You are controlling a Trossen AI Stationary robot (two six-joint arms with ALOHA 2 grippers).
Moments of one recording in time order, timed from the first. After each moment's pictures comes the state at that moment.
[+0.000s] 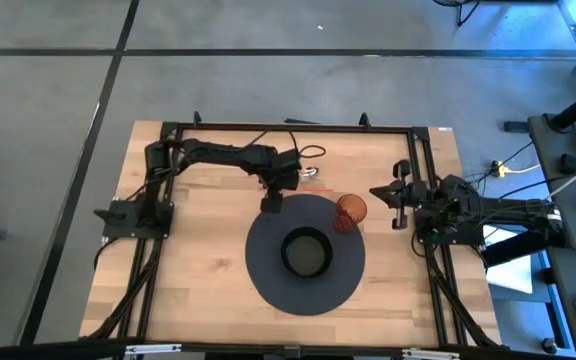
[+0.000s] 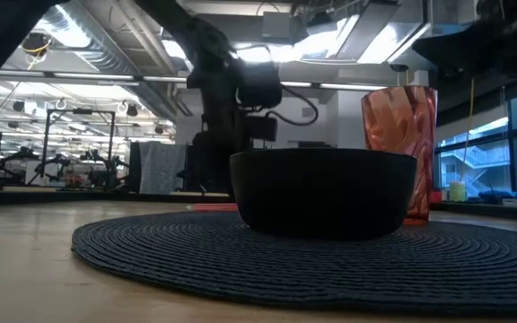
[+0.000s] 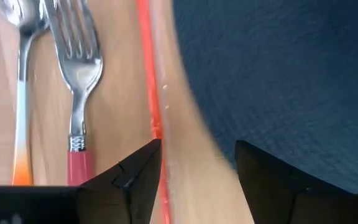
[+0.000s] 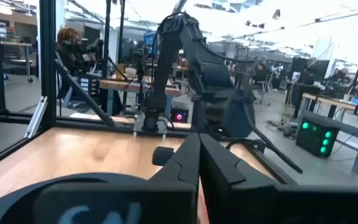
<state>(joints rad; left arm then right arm) 0.30 2.00 1.38 -0.66 0.09 0.37 -0.09 0.24 0.09 0.28 0.01 -0.14</state>
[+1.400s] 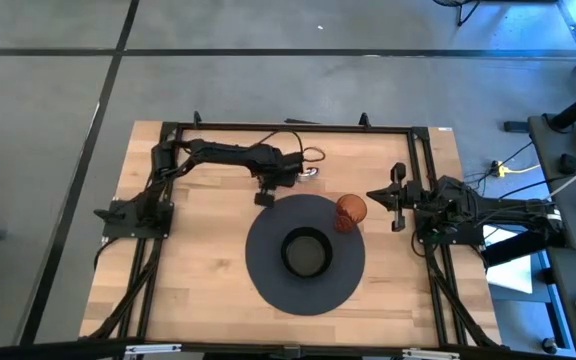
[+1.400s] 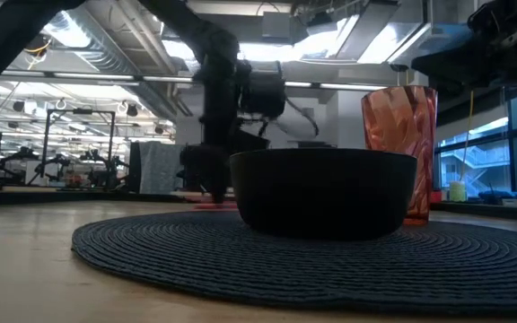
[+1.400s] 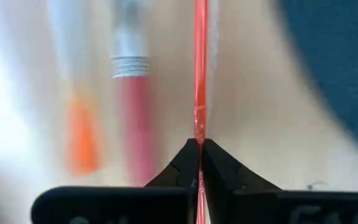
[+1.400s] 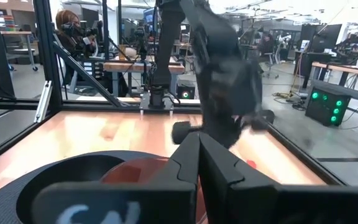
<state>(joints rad) 0.28 2.05 1.48 -0.86 -0.23 0.43 -0.09 0.24 0.09 0.18 0.01 -0.06</state>
